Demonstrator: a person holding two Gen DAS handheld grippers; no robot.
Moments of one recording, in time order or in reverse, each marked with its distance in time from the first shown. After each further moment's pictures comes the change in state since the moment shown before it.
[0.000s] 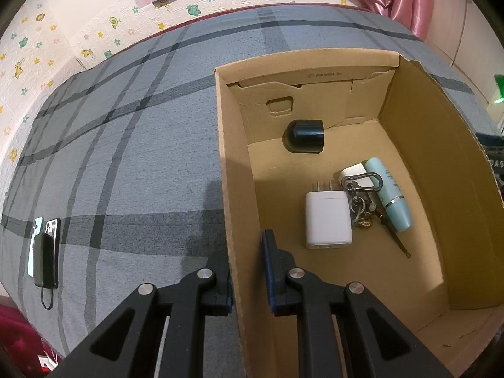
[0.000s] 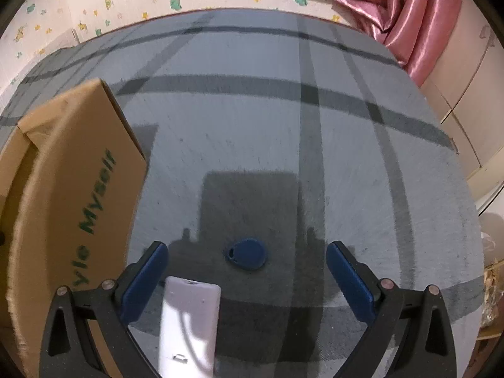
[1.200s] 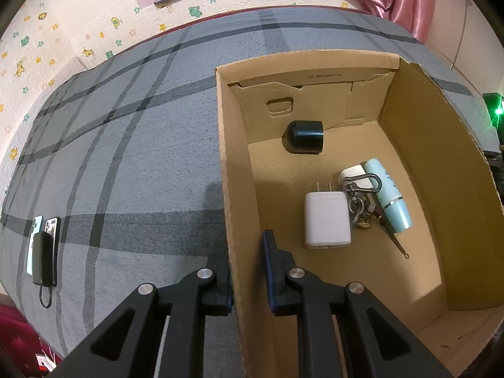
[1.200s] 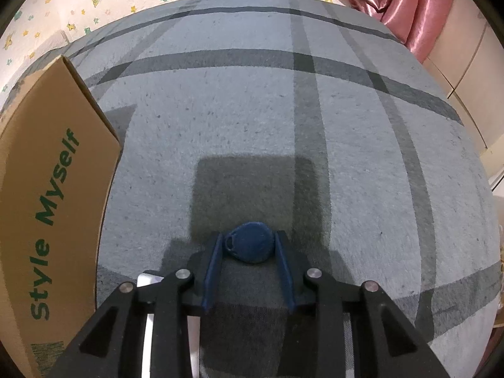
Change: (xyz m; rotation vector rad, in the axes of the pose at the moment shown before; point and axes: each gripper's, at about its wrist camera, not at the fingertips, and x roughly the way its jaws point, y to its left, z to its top) left arm -0.001 0.001 -0.002 -0.005 -0.011 -0.003; right arm 0.031 -0.018 -0.009 0.049 0.043 0.011
